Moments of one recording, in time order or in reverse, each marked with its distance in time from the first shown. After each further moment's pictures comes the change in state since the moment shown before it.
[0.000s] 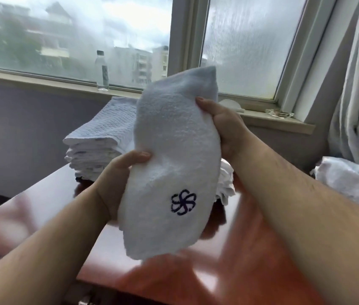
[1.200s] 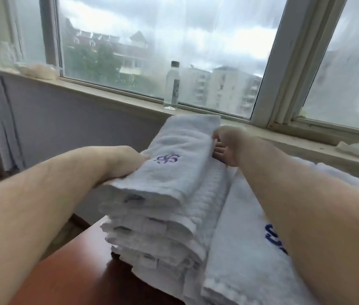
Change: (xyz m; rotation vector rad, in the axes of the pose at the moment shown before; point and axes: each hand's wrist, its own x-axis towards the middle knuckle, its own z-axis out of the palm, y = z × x) left_hand 0.104 0.191 -0.234 1.143 0.806 -0.390; right_hand 0.377 0.104 0.095 -0.326 0.163 0.198
